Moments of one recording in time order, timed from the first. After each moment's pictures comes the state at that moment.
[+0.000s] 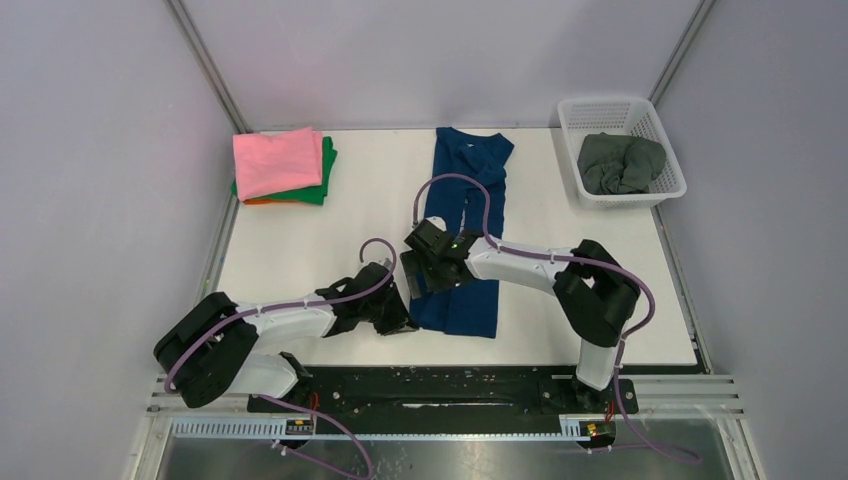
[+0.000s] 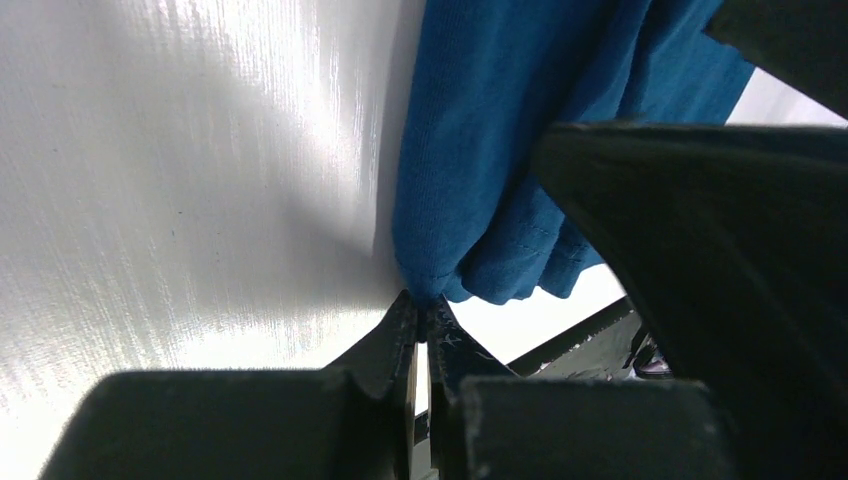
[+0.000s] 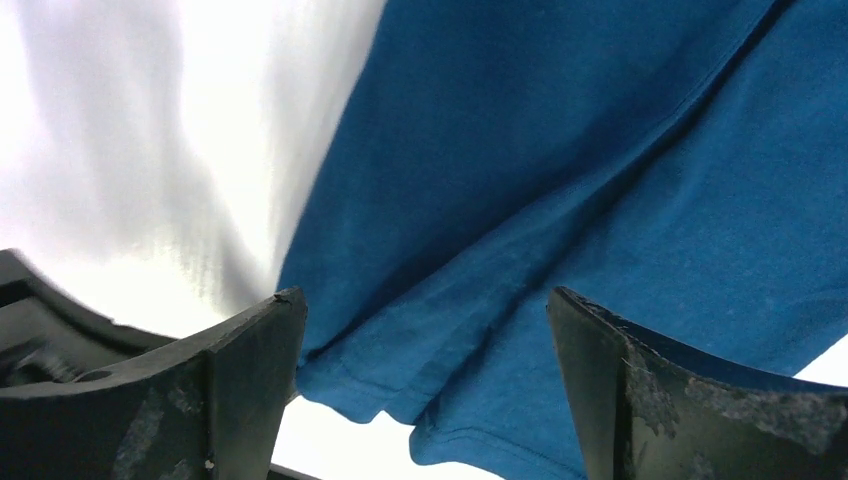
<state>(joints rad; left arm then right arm) -0.79 1.32 0.43 -0.03 0.19 -1.09 0.94 1.82 1.24 -0.55 0.14 0.58</state>
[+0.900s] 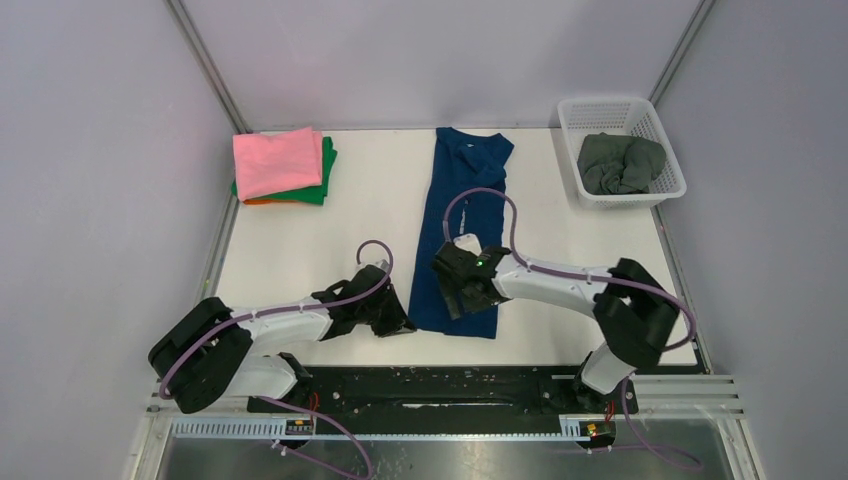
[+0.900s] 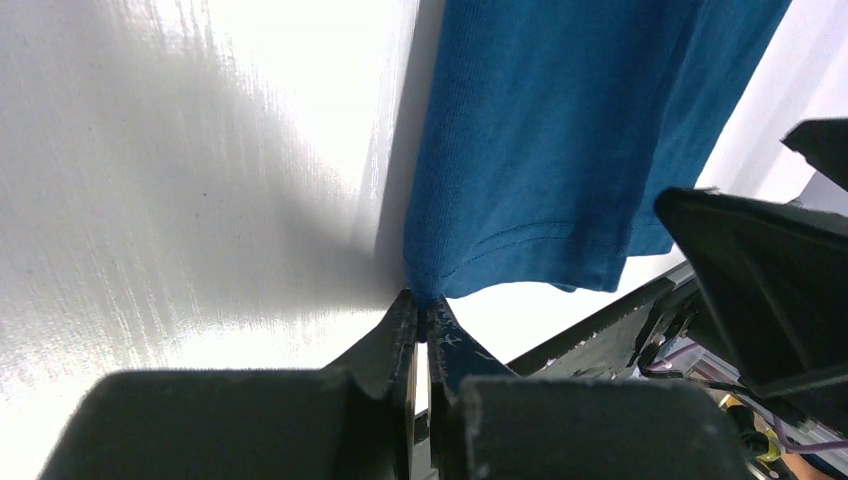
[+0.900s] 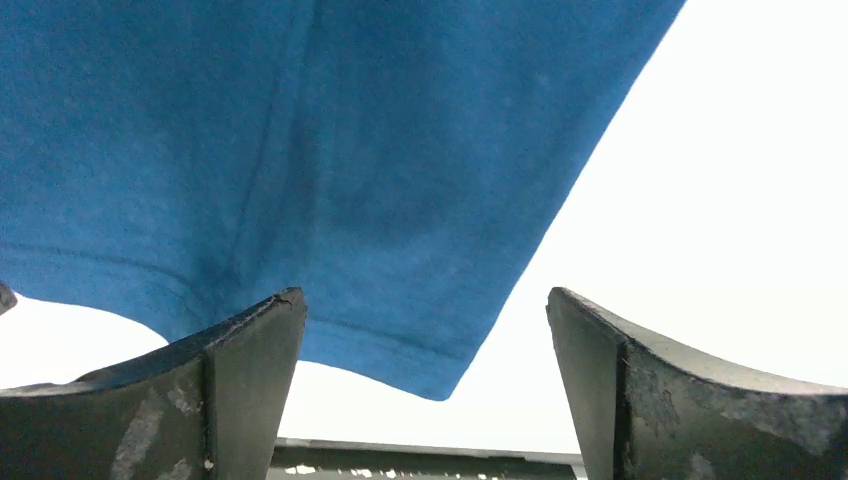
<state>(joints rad) -0.79 1.29 0.40 -0.03 0.18 -1.09 0.97 1.67 1.07 -0.77 0.33 0.60</state>
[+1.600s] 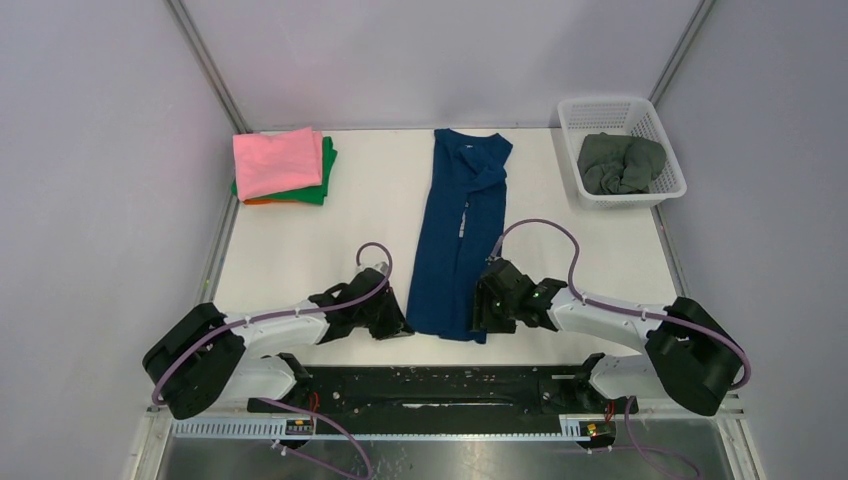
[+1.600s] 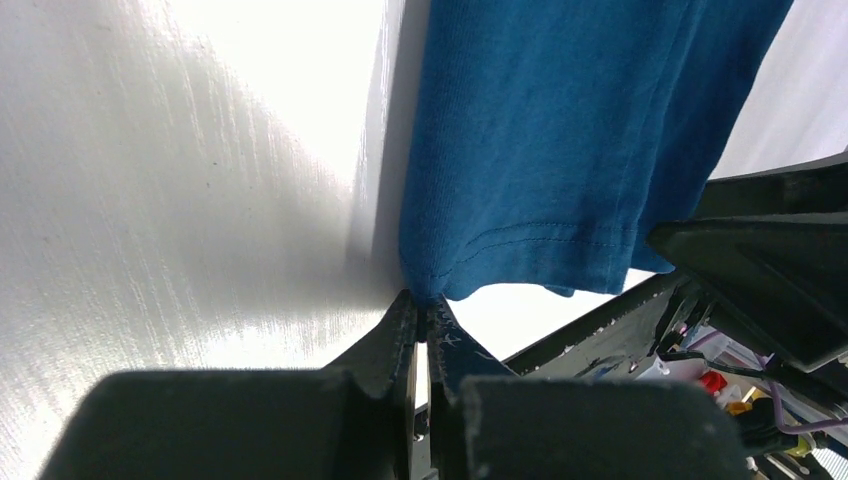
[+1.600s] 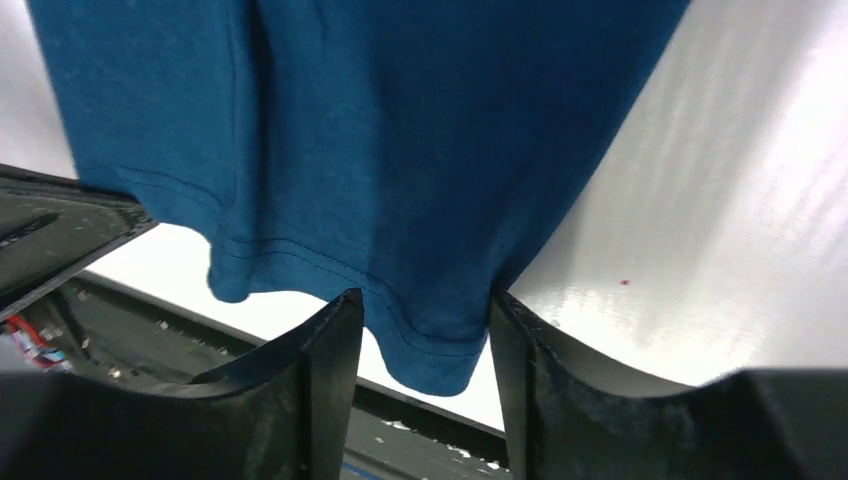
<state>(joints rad) -0.80 1.24 0.39 -0.06 0.17 -1.06 0.84 1.27 0.56 -0.36 -0.02 0.86</state>
